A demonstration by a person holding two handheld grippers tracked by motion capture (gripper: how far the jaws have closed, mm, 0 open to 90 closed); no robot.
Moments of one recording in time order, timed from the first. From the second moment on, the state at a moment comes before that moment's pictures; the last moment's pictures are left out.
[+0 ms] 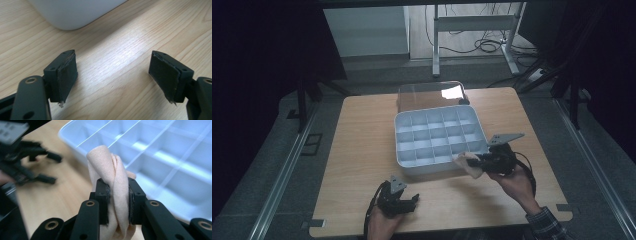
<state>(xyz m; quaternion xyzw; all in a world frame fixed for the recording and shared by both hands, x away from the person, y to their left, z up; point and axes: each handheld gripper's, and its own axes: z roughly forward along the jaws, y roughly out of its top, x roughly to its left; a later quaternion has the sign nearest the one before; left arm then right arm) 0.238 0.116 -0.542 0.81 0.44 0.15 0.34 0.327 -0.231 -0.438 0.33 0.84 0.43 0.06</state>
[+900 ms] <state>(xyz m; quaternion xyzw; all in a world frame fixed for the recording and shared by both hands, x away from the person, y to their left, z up) 0.238 0.116 -0.543 0.82 0.44 0.16 0.34 0.383 -0.234 -0.479 0.37 0.81 0.40 0.20</state>
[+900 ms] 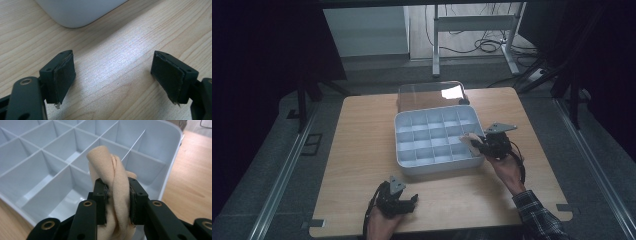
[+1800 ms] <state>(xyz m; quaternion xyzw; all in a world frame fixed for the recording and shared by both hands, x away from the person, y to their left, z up) 0.238 0.116 -0.543 0.82 0.44 0.16 0.34 0.366 -0.251 -0.464 0.37 0.82 0.40 0.17</state>
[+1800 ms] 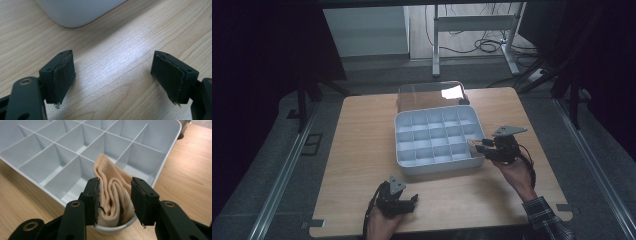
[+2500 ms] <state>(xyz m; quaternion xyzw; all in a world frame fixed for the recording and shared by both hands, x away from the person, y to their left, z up) 0.238 0.115 -0.543 0.82 0.44 0.16 0.34 0.355 -0.245 -0.458 0.36 0.82 0.41 0.16</state>
